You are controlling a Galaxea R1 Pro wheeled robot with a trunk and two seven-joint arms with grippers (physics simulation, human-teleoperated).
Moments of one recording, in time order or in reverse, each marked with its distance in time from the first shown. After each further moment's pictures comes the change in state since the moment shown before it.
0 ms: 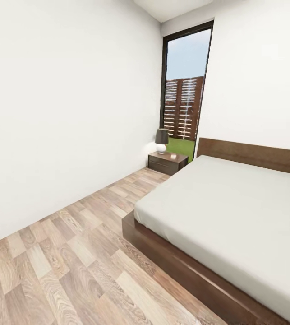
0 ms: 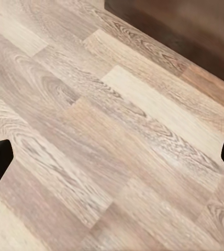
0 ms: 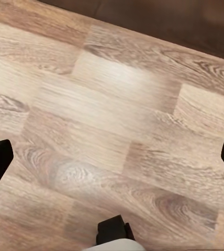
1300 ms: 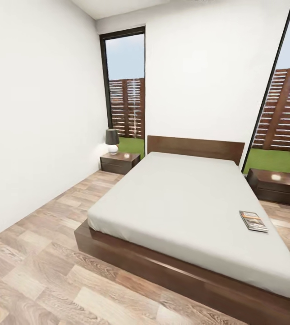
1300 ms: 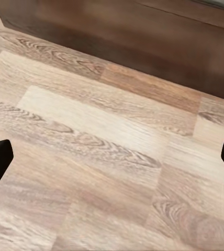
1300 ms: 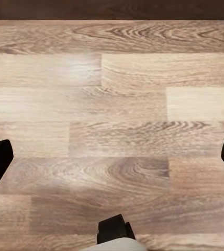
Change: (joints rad) left arm 0.000 -0.001 0.000 0.001 0.000 0.000 0.000; right arm 0.000 0.001 0.002 0.002 0.000 0.000 0.001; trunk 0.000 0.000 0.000
